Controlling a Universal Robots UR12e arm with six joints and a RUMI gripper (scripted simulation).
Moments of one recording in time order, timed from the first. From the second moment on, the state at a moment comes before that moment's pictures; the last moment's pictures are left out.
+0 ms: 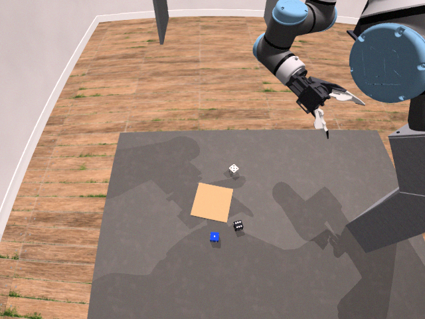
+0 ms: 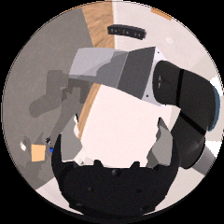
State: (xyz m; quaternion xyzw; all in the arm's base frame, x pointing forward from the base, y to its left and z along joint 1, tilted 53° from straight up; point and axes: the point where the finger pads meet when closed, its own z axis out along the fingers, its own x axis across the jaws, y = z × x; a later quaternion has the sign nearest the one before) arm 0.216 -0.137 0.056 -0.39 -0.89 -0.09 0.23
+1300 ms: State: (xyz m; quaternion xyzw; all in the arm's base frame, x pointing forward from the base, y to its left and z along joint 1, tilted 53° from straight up) arm 0.229 -0.156 0.047 -0.42 -0.88 -0.05 0.21
